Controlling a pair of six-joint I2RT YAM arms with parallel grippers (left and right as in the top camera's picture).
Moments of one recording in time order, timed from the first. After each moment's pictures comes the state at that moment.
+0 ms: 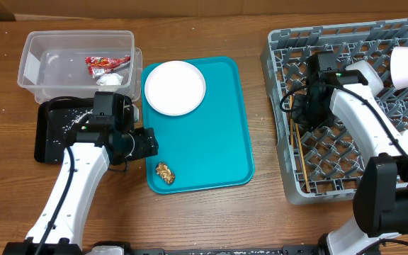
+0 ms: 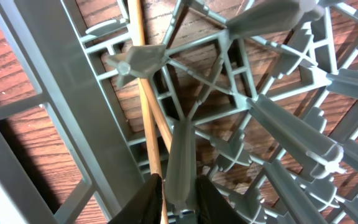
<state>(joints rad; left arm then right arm) -0.05 1.39 0.96 -0.89 0.21 -0.28 0.08 1.79 1.33 -0.98 0.00 0.33</state>
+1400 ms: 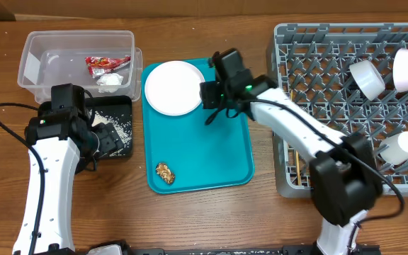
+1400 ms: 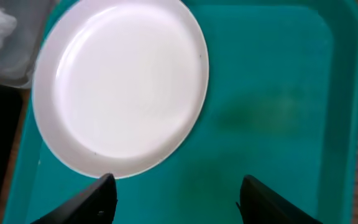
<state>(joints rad) 0.16 1.39 1.13 -1.15 -0.01 -0.39 0.55 1.99 1.50 -0.48 -0.06 0.38</state>
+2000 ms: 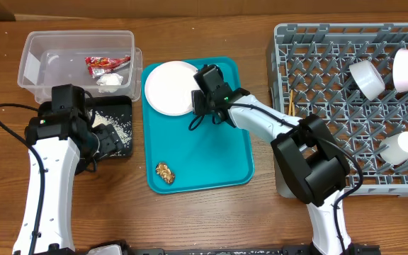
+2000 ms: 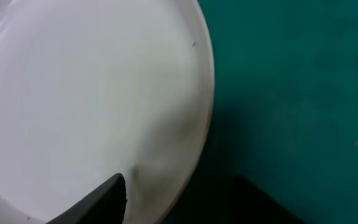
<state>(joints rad) 0.16 1.39 1.13 -1.16 -0.01 -0.39 0.60 2.19 1.50 -0.30 0.05 0.46</state>
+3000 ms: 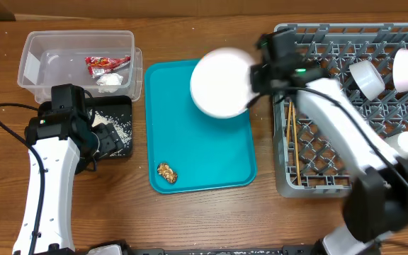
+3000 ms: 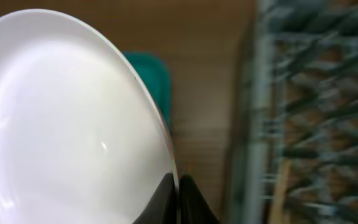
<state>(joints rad) 0.16 1.39 1.13 -1.15 -0.01 -0.39 0.29 1.74 1.50 -0.67 0.03 0.19</state>
